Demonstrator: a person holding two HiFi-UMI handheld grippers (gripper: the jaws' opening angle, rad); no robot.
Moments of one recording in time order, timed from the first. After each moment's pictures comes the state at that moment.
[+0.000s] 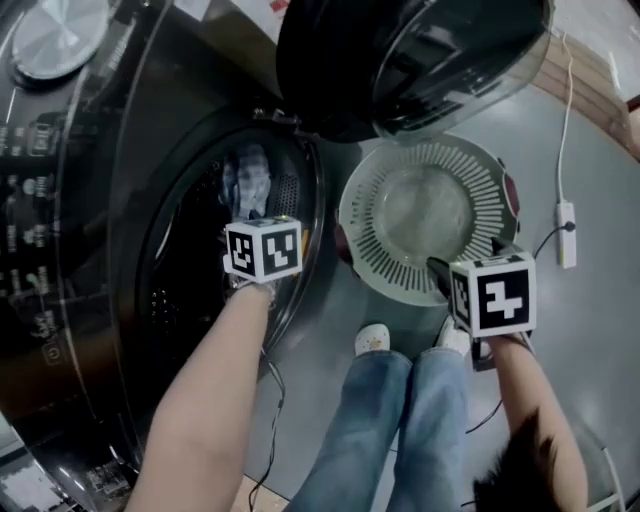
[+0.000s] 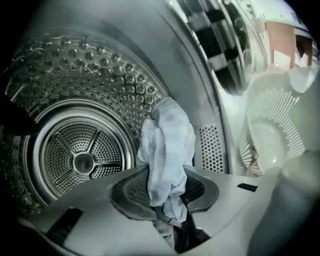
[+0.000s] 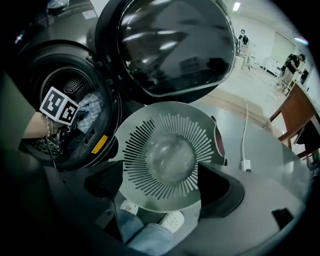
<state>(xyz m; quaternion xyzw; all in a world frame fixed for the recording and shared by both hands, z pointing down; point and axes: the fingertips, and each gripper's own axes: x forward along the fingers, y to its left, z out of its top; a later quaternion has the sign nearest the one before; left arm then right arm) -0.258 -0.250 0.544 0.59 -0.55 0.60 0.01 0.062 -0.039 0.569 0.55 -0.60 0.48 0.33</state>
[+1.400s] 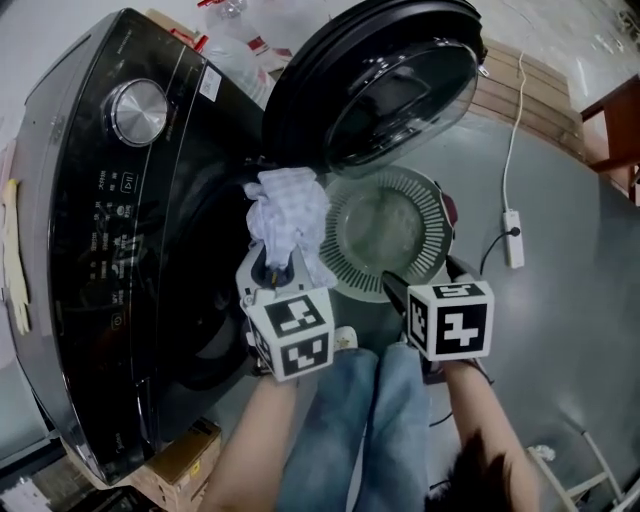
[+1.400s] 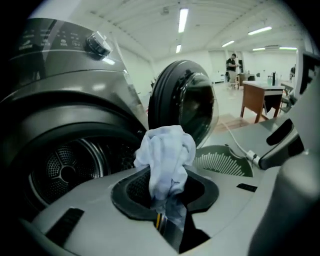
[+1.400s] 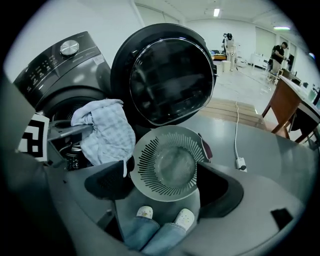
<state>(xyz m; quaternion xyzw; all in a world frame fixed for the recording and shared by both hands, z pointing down) -0.099 -0.142 0.392 0.76 -0.49 0.43 0.05 0.072 -0.025 0.448 0.59 -0.60 0.47 0.25</state>
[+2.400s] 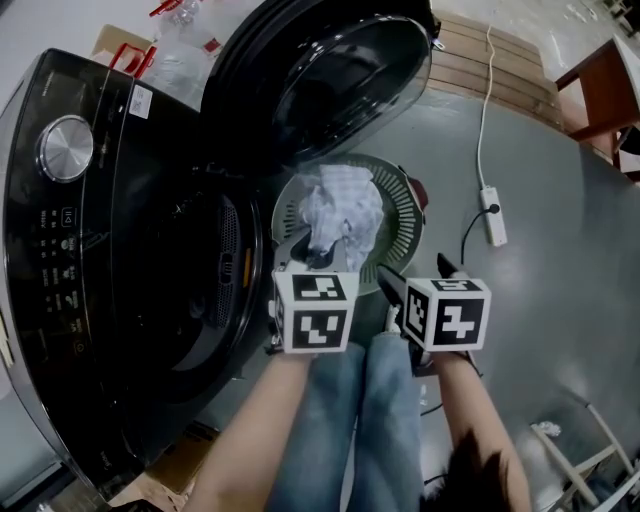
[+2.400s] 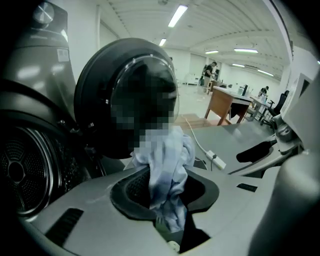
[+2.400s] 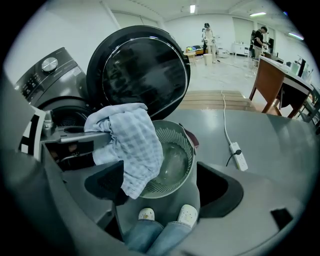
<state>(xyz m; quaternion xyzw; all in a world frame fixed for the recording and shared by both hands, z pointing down) 0.028 -0.093 0.459 0.83 -0.31 0.44 0.15 0.118 0.011 0.486 0.63 -0.55 0.52 0.19</state>
